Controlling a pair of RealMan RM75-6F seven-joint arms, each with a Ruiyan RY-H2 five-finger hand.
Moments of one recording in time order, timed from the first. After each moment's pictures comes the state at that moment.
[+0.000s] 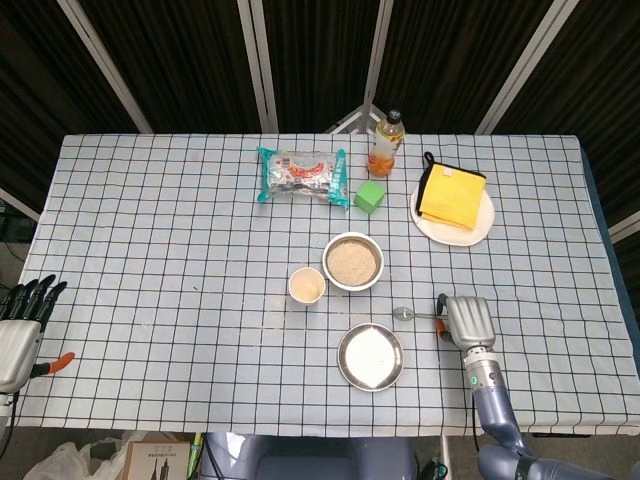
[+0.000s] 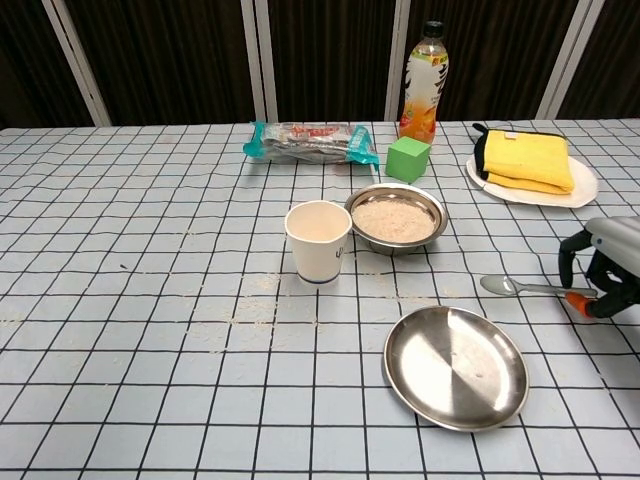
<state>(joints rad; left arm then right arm) -0.11 -1.11 -0.02 -1.62 1.48 1.43 0.13 0.41 -1.61 0.15 -1.43 -1.08 1.17 -0.49</state>
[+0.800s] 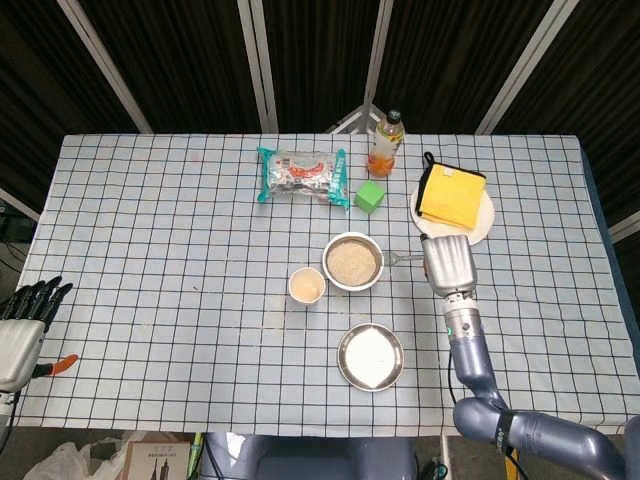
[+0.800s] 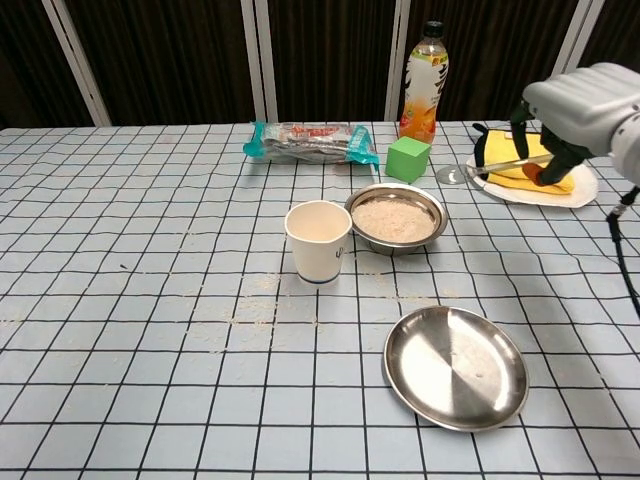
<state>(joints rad) -0.13 -1.08 -0.01 -1.62 1.48 1.37 0.08 0.65 -1.59 0.34 -1.52 -0.95 1.22 -0.98</state>
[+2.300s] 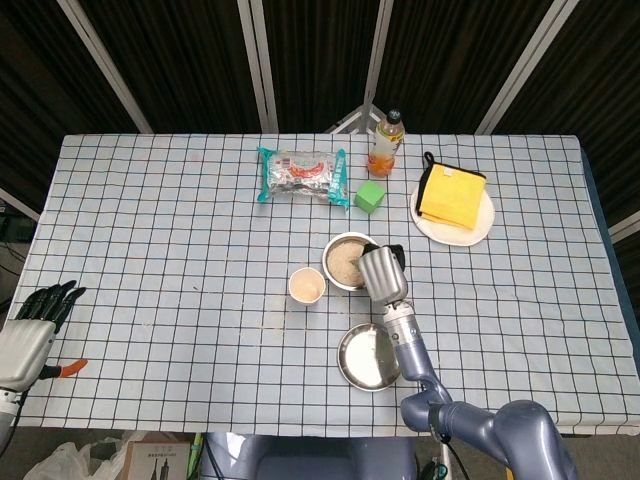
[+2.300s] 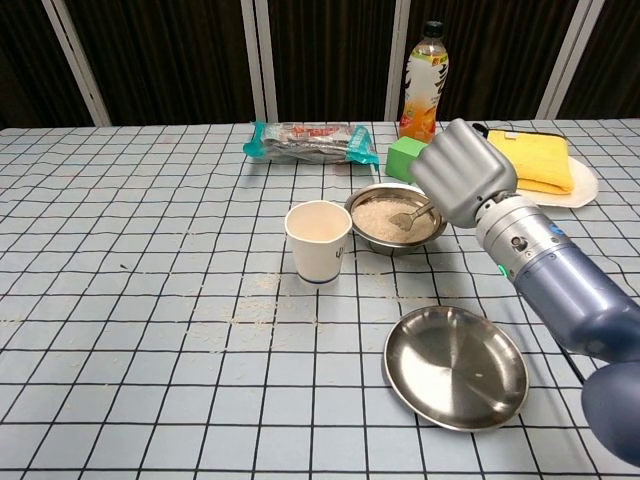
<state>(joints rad) -0.16 -1.05 0.02 -1.66 1.49 1.32 0.03 0.80 -2.03 0.18 -0.85 -1.19 1.29 -1.18</state>
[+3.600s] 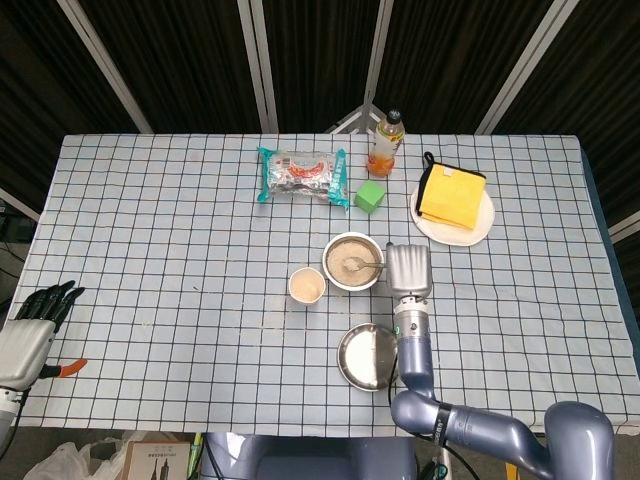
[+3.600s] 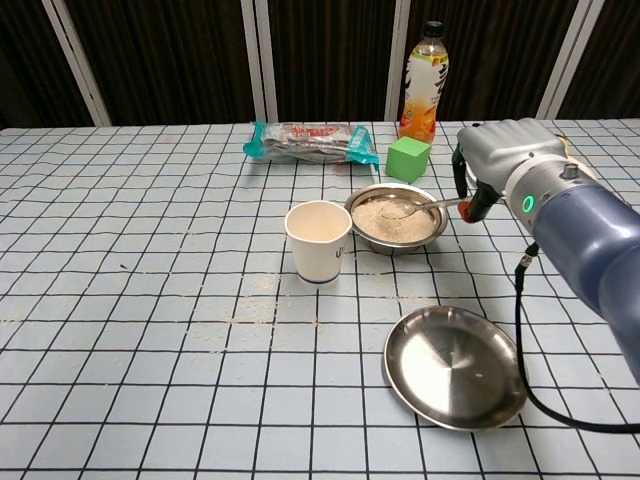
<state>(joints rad) -0.16 -1.04 0.02 -1.67 1.47 1.30 0.04 0.73 -1.88 0.45 -1.40 -0.76 1.31 -1.10</state>
